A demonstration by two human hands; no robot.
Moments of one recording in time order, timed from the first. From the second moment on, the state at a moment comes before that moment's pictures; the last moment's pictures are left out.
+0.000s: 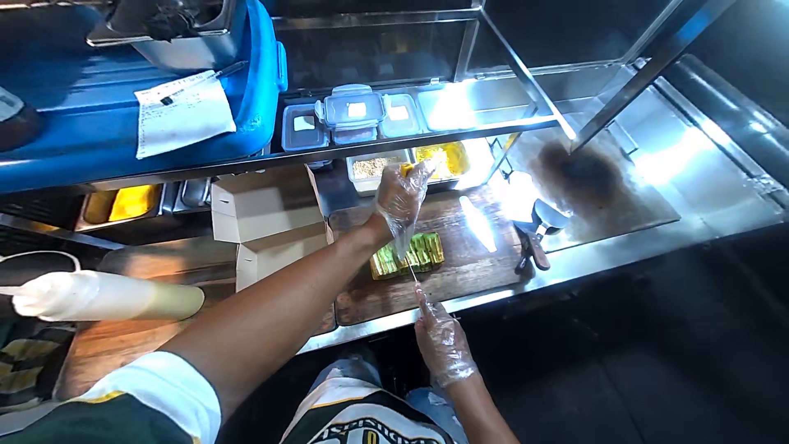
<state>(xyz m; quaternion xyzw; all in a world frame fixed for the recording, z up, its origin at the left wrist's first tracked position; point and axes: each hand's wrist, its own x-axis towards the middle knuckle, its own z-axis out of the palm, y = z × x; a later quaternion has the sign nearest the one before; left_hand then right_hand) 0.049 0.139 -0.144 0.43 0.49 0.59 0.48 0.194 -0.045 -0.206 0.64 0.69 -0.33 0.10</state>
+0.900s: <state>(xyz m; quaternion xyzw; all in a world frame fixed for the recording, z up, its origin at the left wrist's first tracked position) 0.044 0.138 -0.164 0.41 0.50 0.62 0.44 0.226 -0.090 -0.253 0.63 0.73 -0.27 0.02</state>
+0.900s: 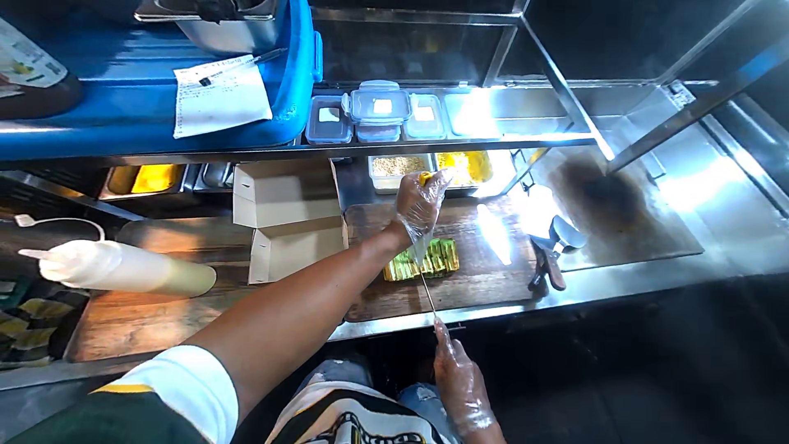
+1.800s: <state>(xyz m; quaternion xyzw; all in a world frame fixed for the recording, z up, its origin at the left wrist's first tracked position) 0.031 0.126 -0.094 0.45 0.43 0.61 0.49 0.263 -0.167 -0.213 0.61 0.70 -0.35 -0.11</state>
